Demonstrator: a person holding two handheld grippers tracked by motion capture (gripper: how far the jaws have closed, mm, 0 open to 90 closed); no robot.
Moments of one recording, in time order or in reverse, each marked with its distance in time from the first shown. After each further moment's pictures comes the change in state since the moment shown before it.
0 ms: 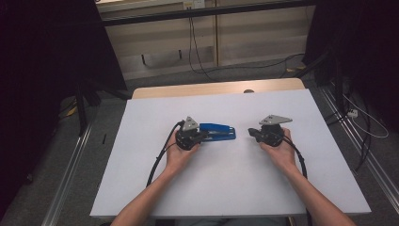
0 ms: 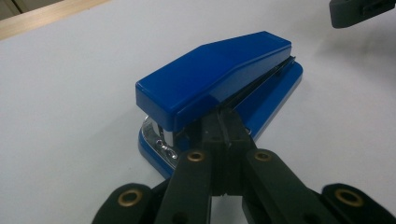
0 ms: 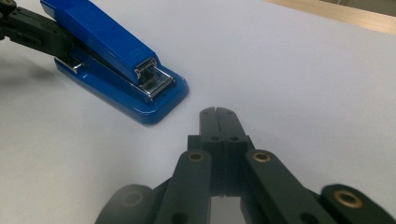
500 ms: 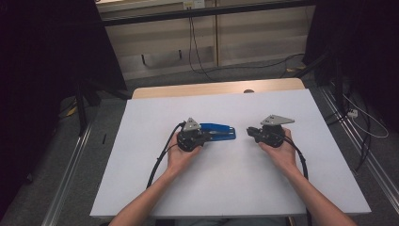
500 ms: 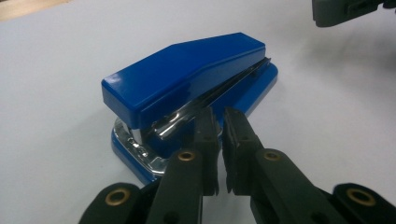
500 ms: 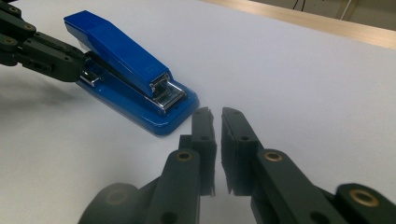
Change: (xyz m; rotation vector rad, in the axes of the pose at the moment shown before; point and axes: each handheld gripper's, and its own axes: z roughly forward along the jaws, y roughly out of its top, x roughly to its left) left arm -0.009 0.002 -0.003 0.009 -0.055 -0.041; right arm 0.003 0.001 -0.006 -0.055 0.025 0.004
